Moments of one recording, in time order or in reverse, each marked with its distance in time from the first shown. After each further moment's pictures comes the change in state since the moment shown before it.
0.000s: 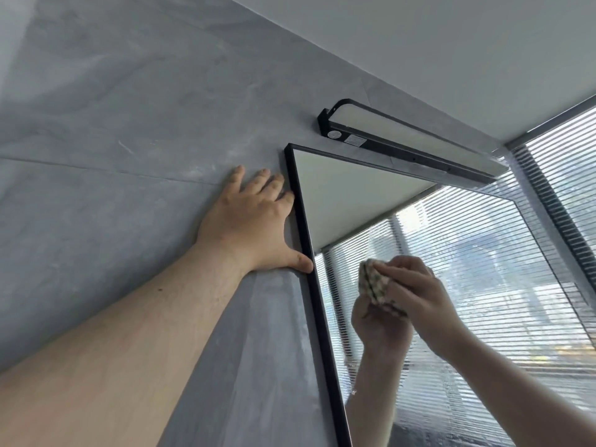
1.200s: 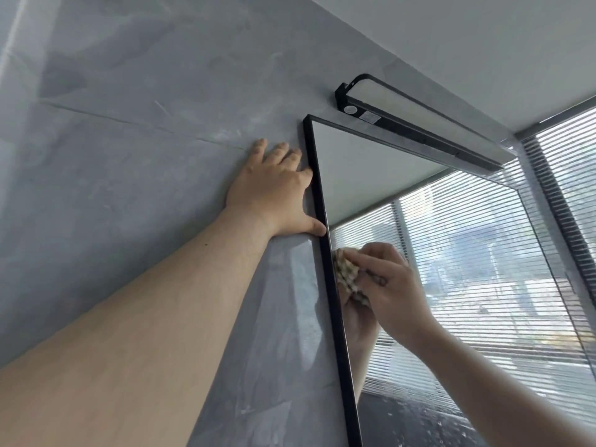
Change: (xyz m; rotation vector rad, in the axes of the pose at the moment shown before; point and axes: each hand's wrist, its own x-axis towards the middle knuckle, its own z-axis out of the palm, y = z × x) left_hand -0.013 0.005 -0.003 -0.068 0.003 0.004; right_hand -0.043 -0.038 0.032 -0.064 -0.106 -0.070
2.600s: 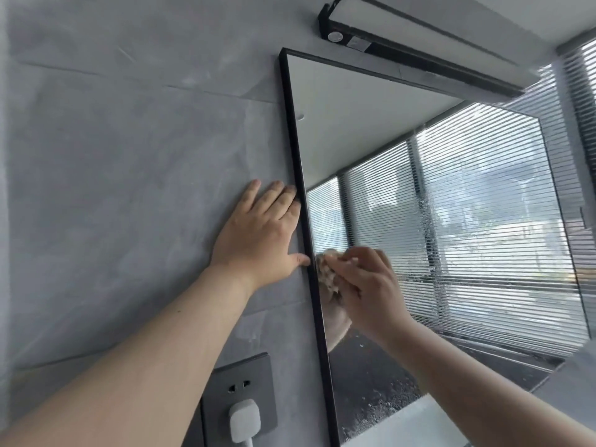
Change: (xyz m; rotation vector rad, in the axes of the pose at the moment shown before) left_hand -0.112 0.074 0.034 -0.055 0.013 0.053; right_hand -0.089 0.030 -0.016 -0.328 -0.032 -0.257
